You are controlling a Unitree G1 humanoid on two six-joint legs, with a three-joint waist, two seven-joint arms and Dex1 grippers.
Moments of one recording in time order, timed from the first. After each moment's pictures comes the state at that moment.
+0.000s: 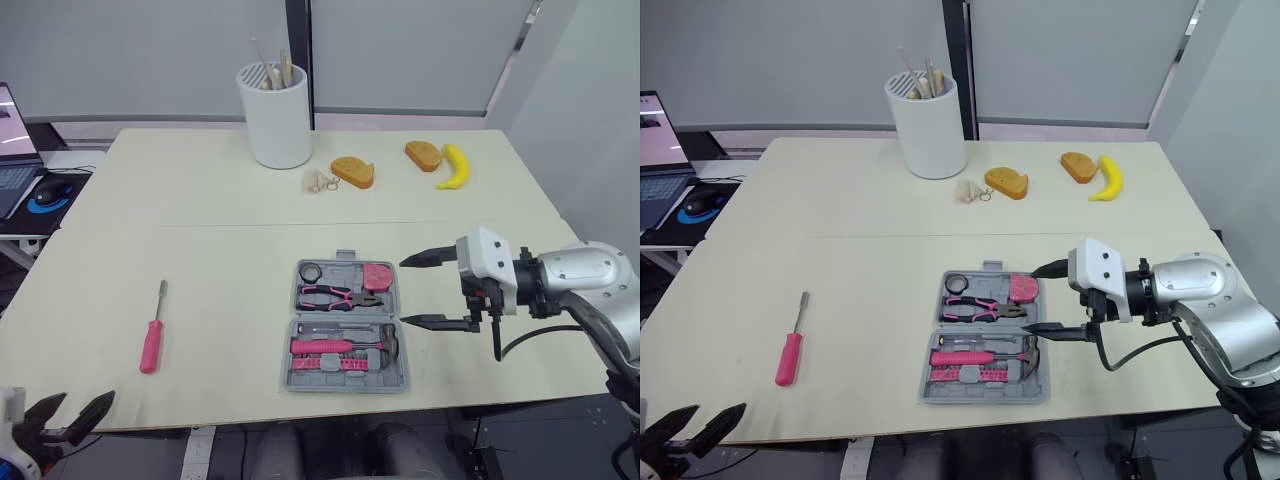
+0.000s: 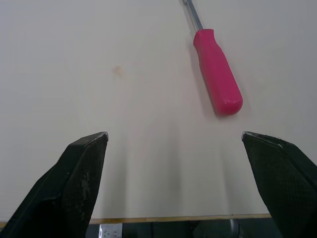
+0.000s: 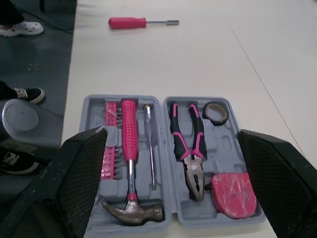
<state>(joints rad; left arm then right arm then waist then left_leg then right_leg) 0.58 0.56 0.77 -0.08 -0.55 0.41 -0.80 -0.45 -0.83 0.11 -0.47 0.47 0.58 1.14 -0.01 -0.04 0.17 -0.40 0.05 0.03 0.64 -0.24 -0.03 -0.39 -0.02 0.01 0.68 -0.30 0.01</state>
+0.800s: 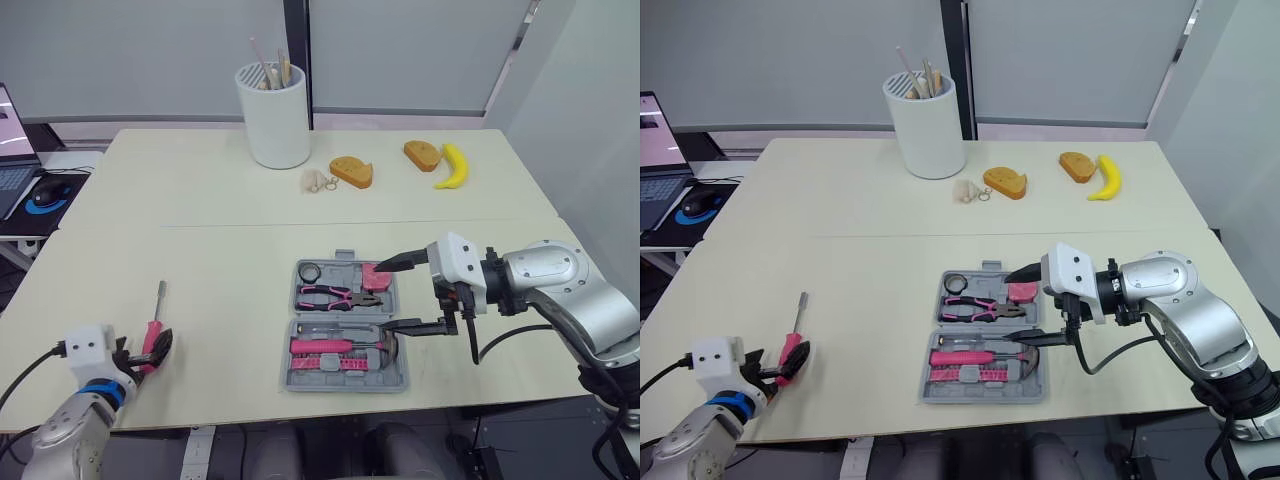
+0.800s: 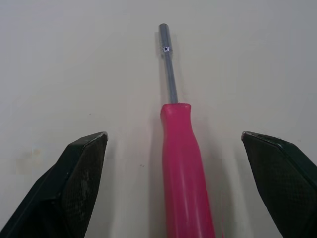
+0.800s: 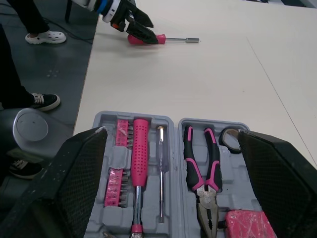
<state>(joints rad) 0.18 0.43 0.52 0.02 -0.38 0.38 -0.42 -0.48 -0.78 0.20 -0.43 0.42 0.52 1.15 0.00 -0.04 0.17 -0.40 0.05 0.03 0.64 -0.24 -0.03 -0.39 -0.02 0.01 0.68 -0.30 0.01</state>
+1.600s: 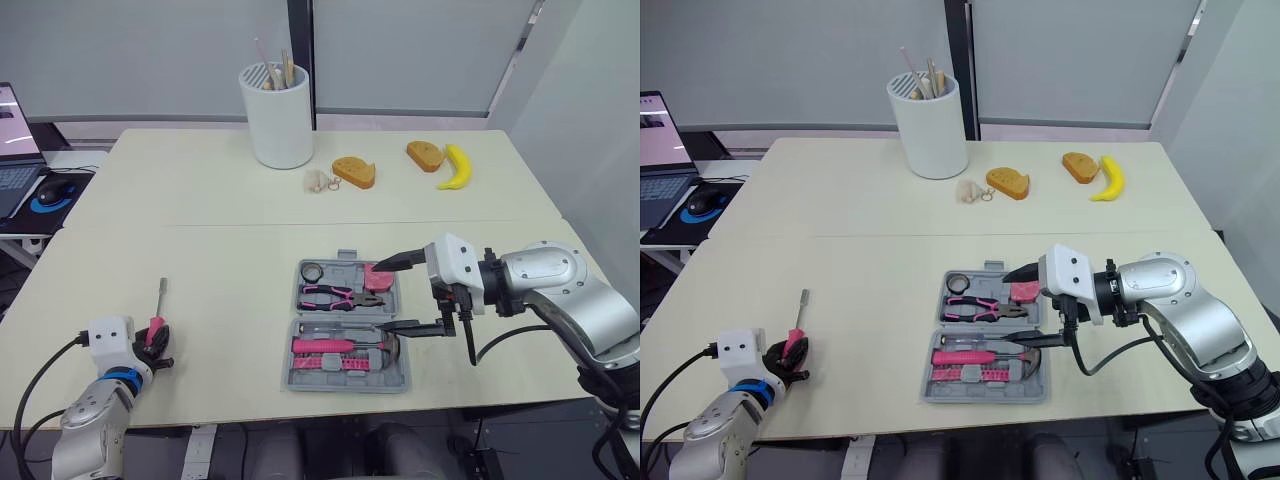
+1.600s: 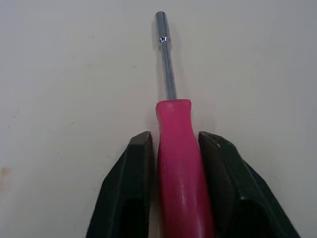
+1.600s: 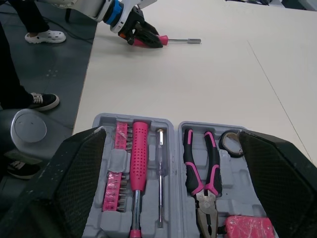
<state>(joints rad) 0.11 0.41 0.47 0.12 -0.31 0.30 -0.36 -0.48 -0.78 0.21 -0.45 0.42 0.52 1.13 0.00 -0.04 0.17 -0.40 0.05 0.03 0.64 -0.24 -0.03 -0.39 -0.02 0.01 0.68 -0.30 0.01</state>
